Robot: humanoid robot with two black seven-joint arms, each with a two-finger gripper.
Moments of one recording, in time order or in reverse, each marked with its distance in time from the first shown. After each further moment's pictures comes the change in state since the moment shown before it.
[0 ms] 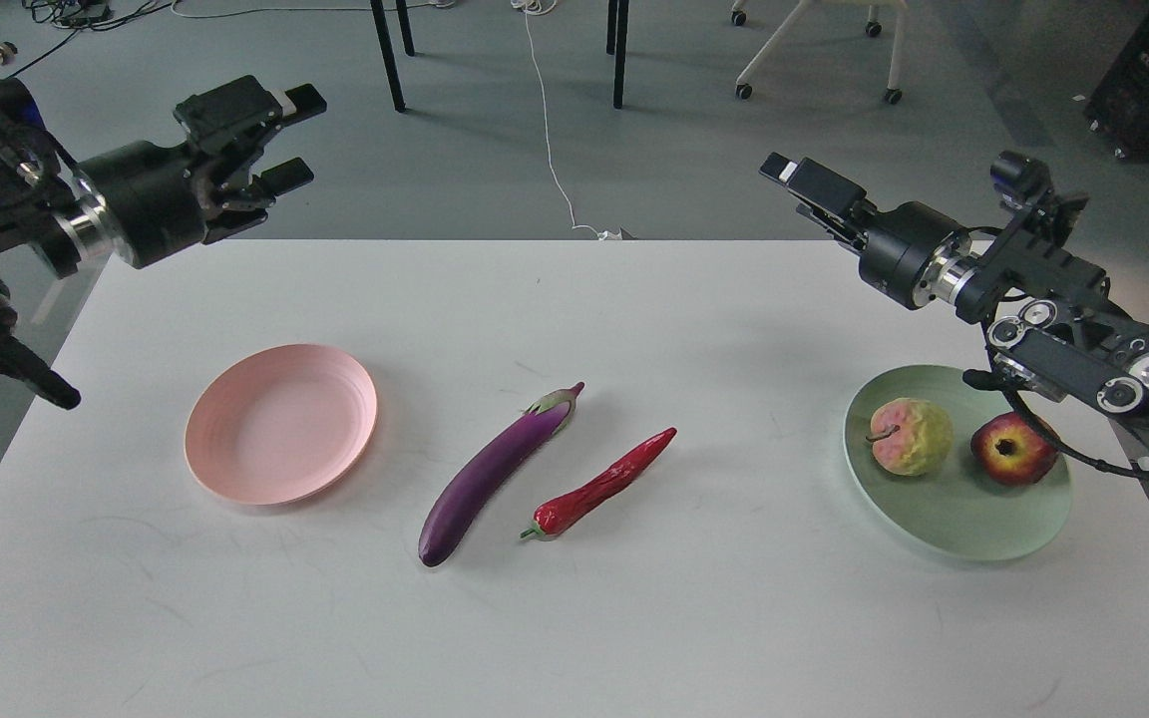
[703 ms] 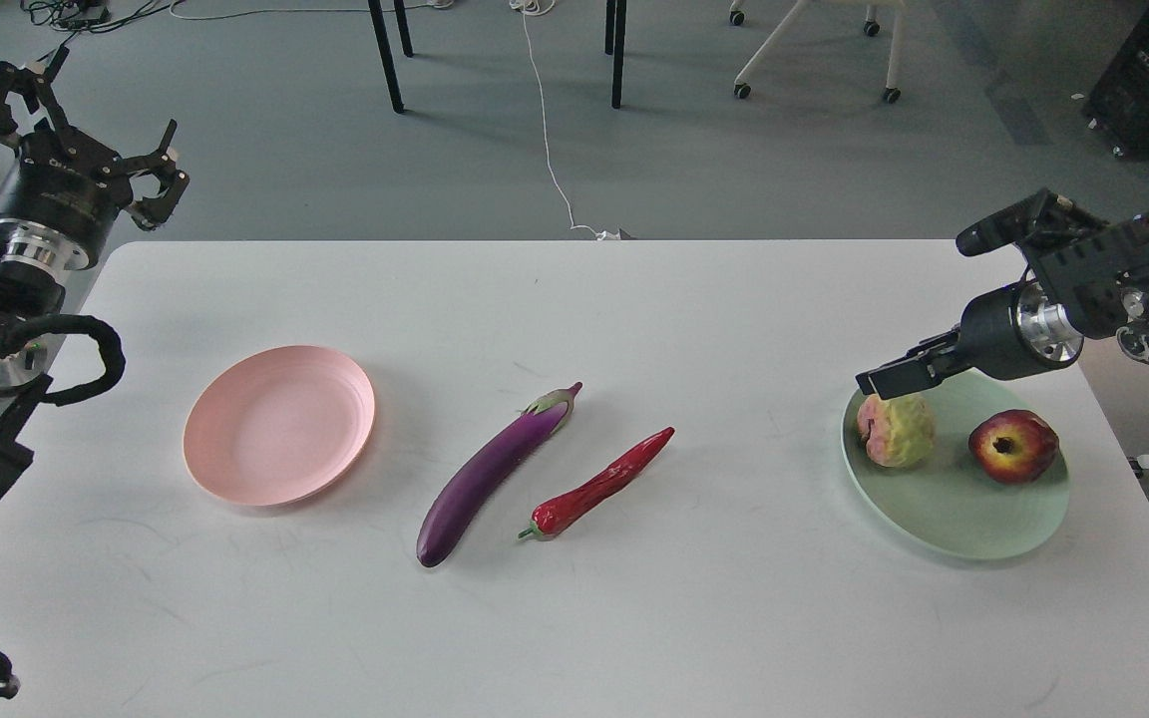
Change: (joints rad) left arm 0.059 -0.246 -0.218 0.556 -1.013 0.000 -0.009; right arm 0.513 -0.178 -0.872 0.103 -0.420 0.339 -0.005
